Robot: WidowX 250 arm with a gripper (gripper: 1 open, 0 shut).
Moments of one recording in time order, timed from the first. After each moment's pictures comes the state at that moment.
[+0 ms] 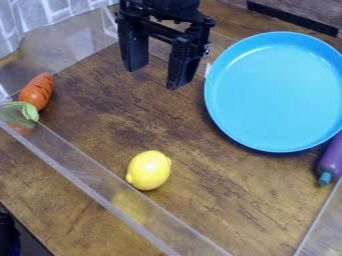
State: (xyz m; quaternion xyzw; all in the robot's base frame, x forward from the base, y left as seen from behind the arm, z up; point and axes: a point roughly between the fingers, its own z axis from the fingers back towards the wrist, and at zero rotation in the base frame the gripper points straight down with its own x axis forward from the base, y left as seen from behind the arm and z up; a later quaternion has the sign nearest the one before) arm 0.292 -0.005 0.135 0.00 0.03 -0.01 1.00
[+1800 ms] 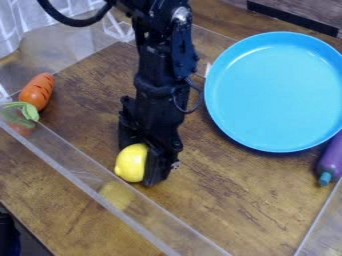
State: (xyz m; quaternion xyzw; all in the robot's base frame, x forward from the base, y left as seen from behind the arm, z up) arm 0.279 -0.003 0.019 0.02 0.04 -0.14 0.99
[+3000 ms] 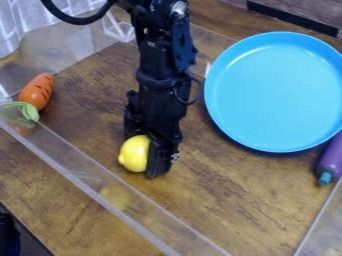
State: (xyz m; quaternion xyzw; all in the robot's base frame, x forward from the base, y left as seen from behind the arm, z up) arm 0.292 0.003 0.019 0.00 0.02 -0.17 0.98
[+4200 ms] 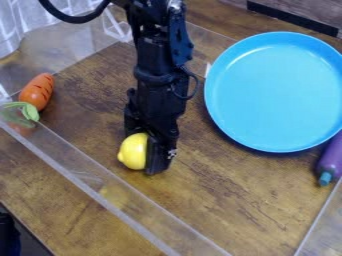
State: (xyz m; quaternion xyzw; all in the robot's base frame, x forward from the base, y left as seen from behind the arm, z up) arm 0.292 0.005 0.020 -0.02 0.03 -0.19 0.98
